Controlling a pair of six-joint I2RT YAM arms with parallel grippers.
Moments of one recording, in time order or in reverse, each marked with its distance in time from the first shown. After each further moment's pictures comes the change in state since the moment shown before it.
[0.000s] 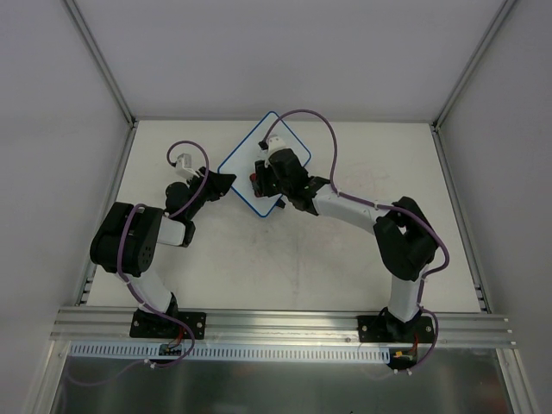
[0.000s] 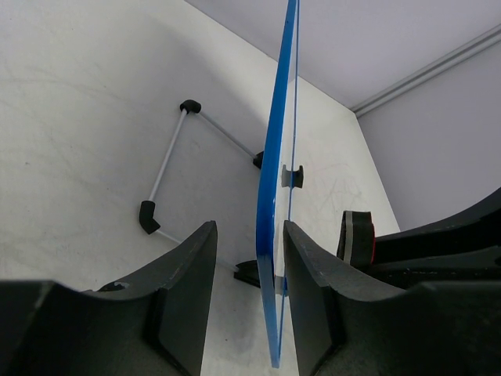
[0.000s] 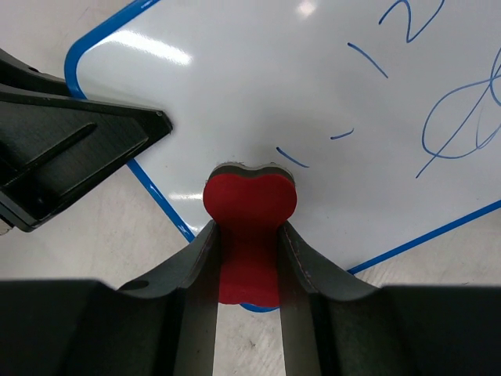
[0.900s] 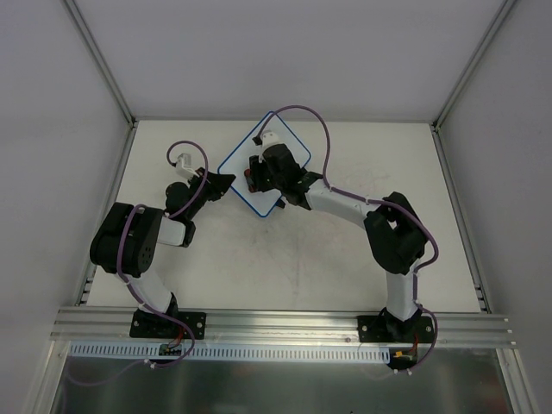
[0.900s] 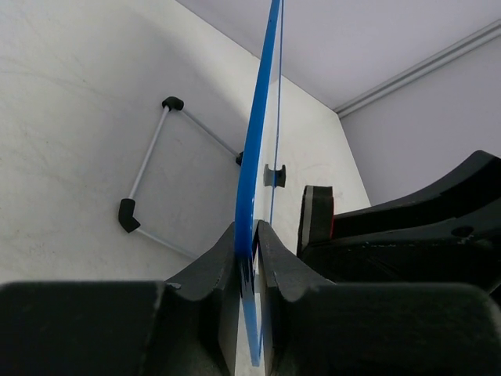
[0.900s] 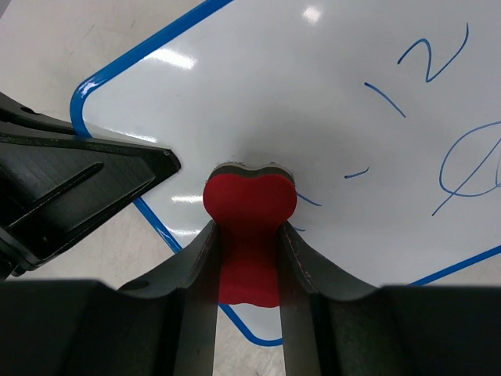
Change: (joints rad) left arm 0.000 -0.003 0.000 0.010 0.013 -0.052; right arm -0.003 0.080 0.106 -0.008 -0.011 0.000
